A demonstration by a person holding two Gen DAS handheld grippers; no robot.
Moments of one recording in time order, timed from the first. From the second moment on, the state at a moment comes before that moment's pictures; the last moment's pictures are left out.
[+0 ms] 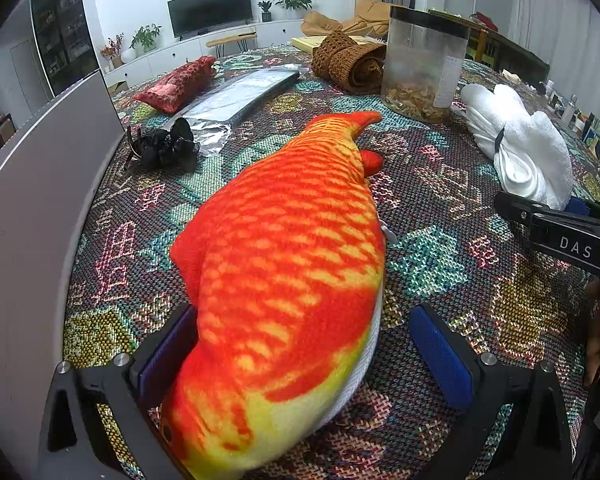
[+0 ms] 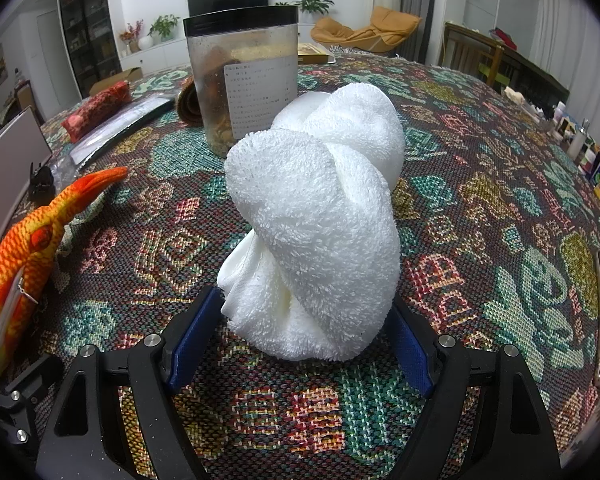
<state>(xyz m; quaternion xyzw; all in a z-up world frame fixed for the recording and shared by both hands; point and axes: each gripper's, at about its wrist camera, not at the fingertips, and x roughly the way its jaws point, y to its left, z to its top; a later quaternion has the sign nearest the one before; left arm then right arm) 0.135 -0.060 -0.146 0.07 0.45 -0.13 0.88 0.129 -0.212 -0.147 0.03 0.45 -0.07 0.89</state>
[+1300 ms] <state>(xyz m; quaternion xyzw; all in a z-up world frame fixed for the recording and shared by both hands) 0.142 -0.061 -0.142 0.09 0.48 -0.14 0.86 0.123 -0.213 -0.141 0.03 0.46 -0.04 0.89</state>
